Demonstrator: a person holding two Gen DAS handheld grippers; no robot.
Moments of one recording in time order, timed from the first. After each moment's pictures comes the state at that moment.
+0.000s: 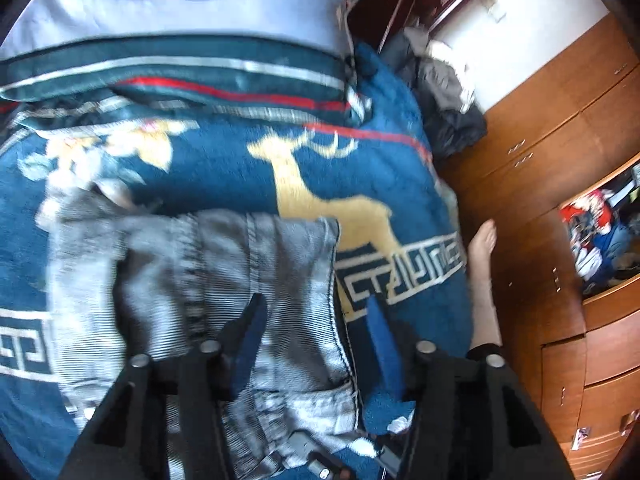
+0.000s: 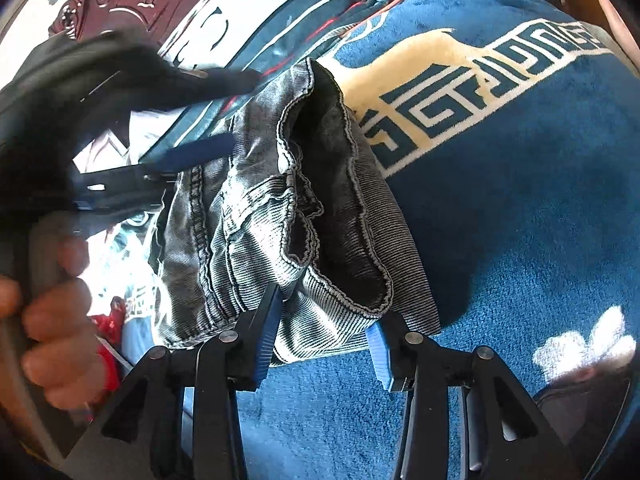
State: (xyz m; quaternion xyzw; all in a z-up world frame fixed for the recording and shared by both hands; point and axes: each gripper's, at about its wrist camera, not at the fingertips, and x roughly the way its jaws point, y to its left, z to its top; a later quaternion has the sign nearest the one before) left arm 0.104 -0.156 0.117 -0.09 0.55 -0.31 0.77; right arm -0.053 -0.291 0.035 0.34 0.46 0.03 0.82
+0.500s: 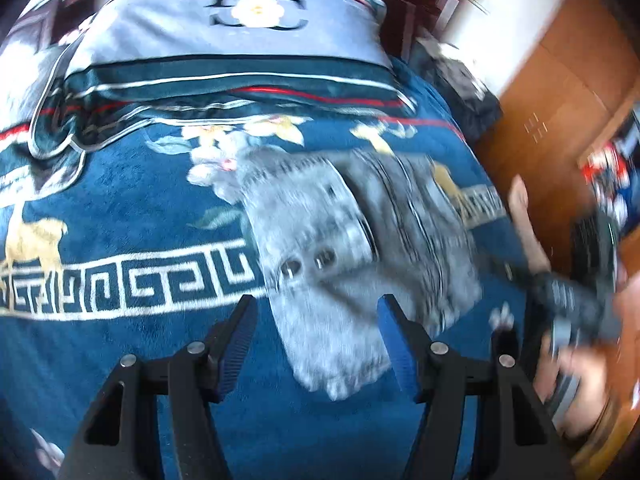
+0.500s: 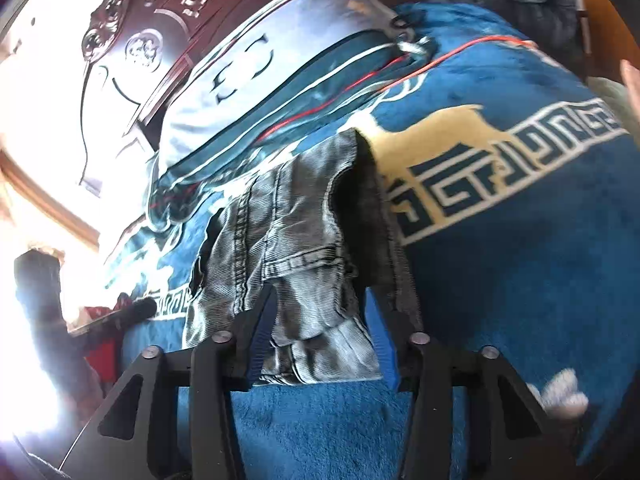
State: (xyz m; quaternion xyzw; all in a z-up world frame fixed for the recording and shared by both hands) left arm 0.029 -0.014 0.113 0.02 0.50 -0.29 0.82; right arm -0.049 -0.302 0.080 0.29 0.41 0.06 0.86
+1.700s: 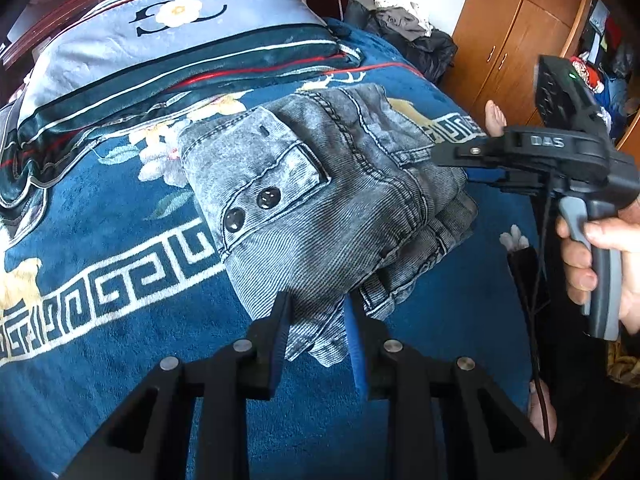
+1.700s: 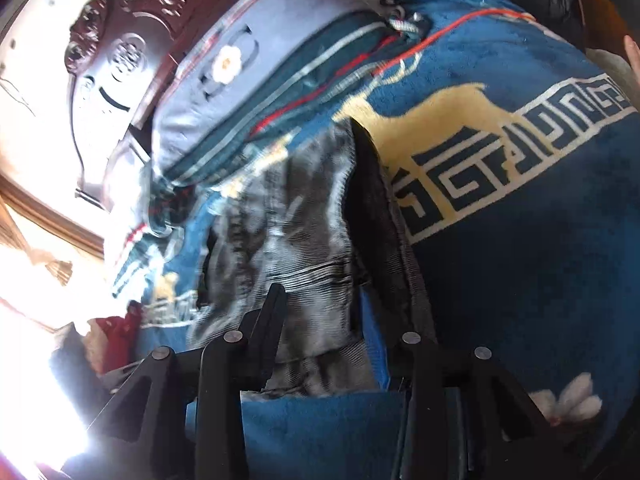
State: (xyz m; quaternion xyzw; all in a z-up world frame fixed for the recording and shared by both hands) left arm -0.001 -0.043 0.075 0.12 0.48 -0.34 0.80; right arm -0.031 -0.307 0.069 0.32 0.44 0.05 0.84
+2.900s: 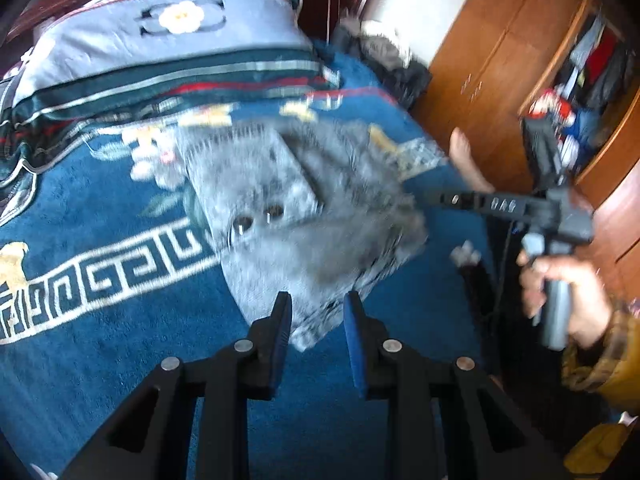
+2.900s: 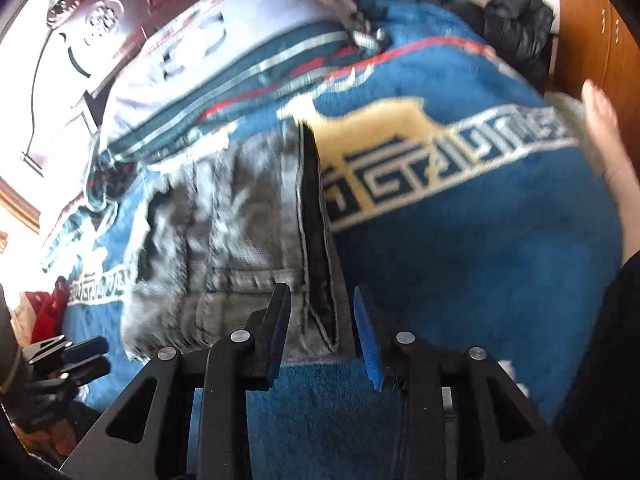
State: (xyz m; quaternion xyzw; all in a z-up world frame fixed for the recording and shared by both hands) left arm -0.007 -0.007 0.110 0.03 0.47 -0.39 0.79; right arm -0.066 -0.305 0.086 0.21 0.45 -0.04 0.87
